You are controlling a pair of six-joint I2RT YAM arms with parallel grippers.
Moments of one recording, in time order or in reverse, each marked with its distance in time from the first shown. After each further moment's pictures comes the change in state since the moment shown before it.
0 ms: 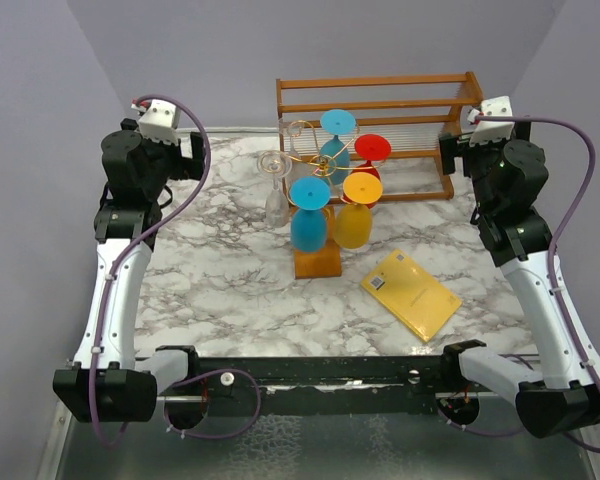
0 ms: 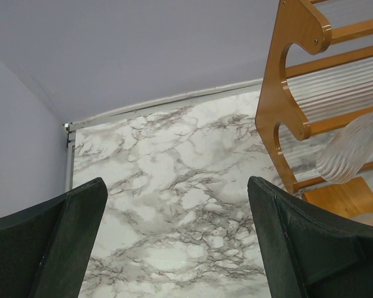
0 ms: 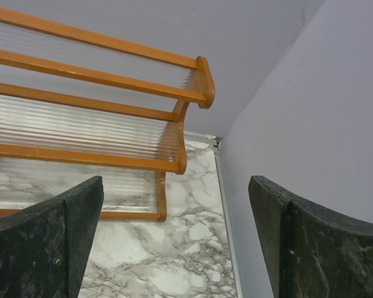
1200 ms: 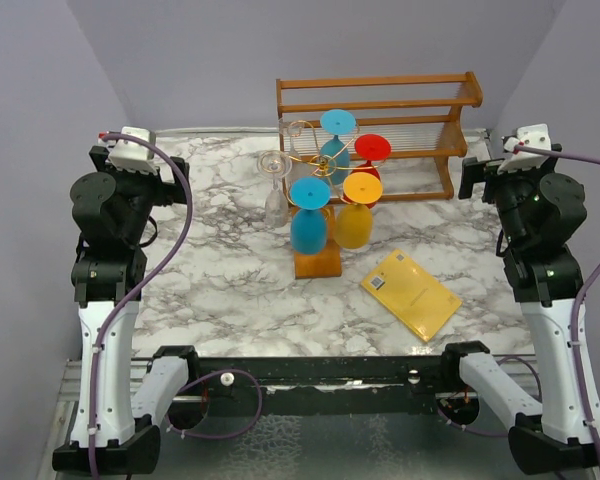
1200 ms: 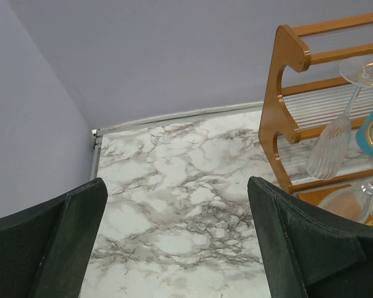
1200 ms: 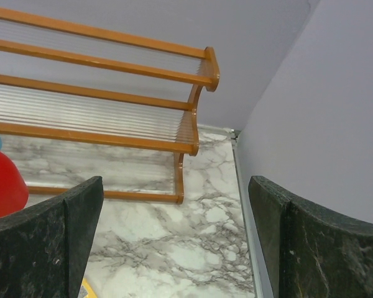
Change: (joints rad) left arm 0.019 -0.291 -0.062 -0.099 -0.046 -0.023; right arm -0.098 -0.218 -0.045 -0.154 -0.166 0.107
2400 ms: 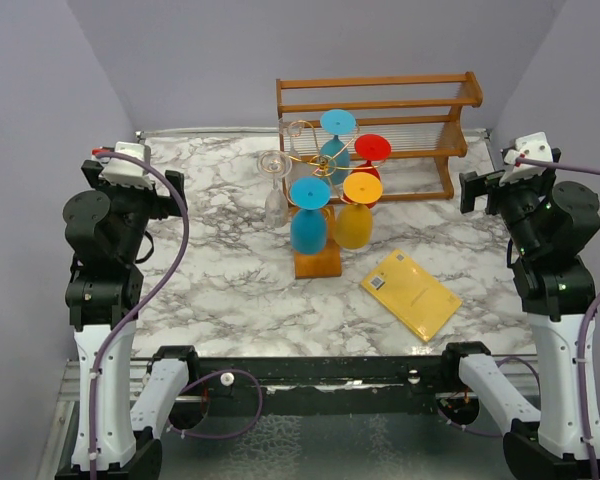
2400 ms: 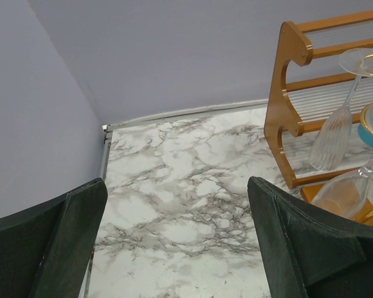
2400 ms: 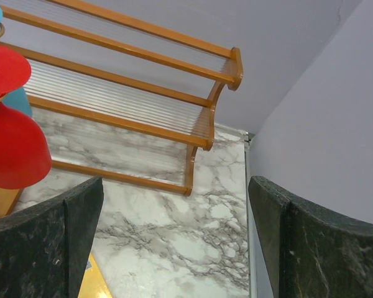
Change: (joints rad) left arm 0.001 -0.085 -0.008 -0.072 -0.033 0.015; right arm -0.055 -0.042 0.044 -0.132 -0.182 -0.054
